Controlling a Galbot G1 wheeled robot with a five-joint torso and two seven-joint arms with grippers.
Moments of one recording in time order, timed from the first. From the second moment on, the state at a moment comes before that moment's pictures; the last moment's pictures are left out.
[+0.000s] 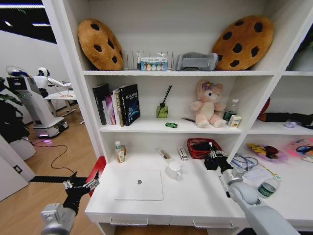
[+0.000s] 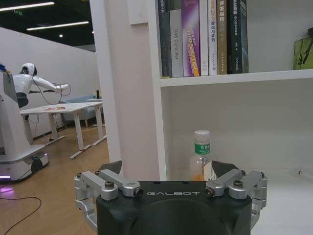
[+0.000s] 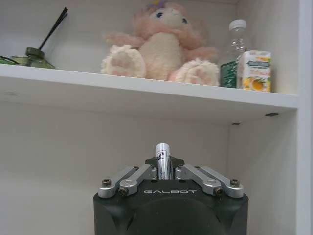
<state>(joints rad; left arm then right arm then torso) 1.89 -1.12 -0.78 -2.43 -0.47 0.23 -0.28 -1.19 0.88 0.49 1.54 0.54 0.36 0.07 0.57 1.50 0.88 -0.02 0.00</state>
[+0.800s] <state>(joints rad) 1.89 -1.12 -0.78 -2.43 -0.47 0.23 -0.28 -0.92 0.92 0.36 1.14 0.50 0.53 0.12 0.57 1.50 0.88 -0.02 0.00</state>
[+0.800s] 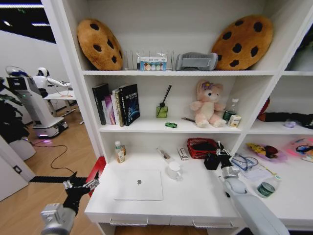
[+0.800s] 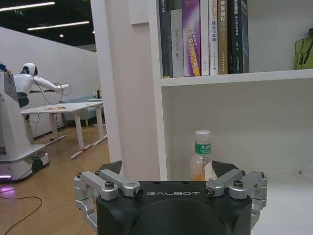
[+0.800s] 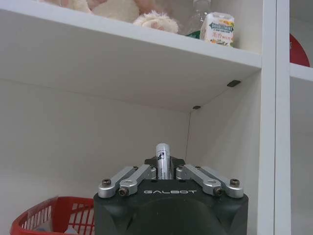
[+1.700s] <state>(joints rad) 1.89 -1.12 -0.78 -2.43 -0.47 0.23 -0.28 -1.49 0.85 0.79 1.82 0.72 -0.28 0.06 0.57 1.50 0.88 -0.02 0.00</state>
